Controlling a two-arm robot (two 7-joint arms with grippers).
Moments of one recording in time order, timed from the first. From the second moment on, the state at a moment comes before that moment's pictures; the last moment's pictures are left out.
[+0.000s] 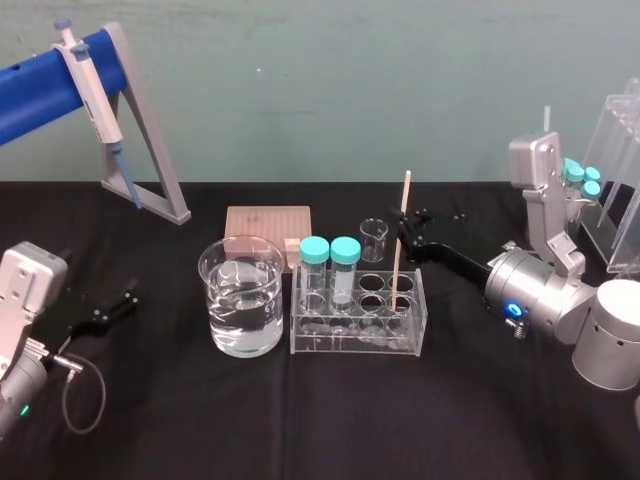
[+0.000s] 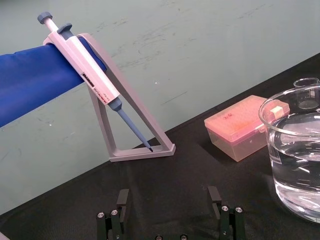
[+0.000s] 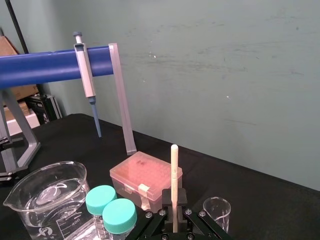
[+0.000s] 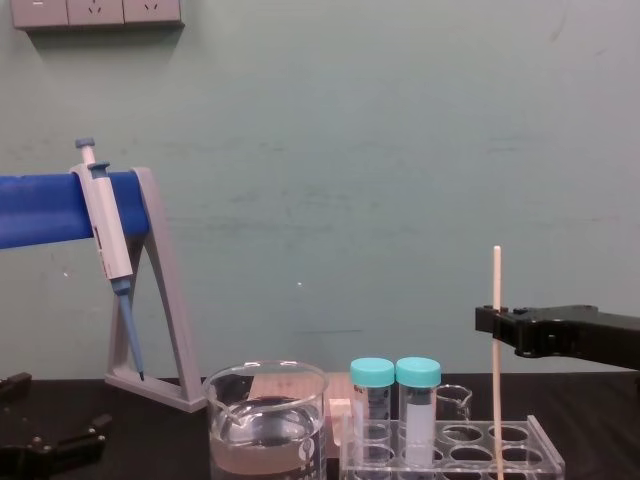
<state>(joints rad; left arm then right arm) -0.20 0.60 0.45 -1.41 -0.25 -0.12 0.03 0.44 0.38 -0.36 -1.25 0.48 0.07 0.45</state>
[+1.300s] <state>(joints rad) -0.20 0.60 0.45 -1.41 -0.25 -0.12 0.03 0.43 0.37 -0.37 -1.25 0.47 0.07 0.45</state>
